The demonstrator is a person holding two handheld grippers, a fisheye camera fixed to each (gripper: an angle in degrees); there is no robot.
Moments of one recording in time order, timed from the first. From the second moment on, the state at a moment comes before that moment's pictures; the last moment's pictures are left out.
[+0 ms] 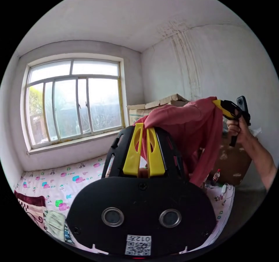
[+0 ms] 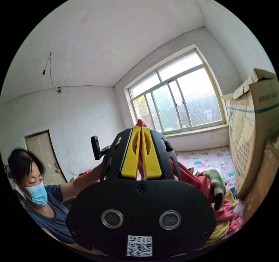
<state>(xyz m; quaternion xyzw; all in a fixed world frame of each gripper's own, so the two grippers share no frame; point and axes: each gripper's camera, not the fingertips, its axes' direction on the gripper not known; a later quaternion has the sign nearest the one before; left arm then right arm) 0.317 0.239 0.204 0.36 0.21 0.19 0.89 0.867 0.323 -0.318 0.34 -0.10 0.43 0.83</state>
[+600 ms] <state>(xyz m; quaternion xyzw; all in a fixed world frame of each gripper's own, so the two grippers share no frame) 0.126 0.321 -0.012 0.36 0.06 0.19 0.91 0.751 0.144 -0.304 0.34 -0.24 0.37 0.83</state>
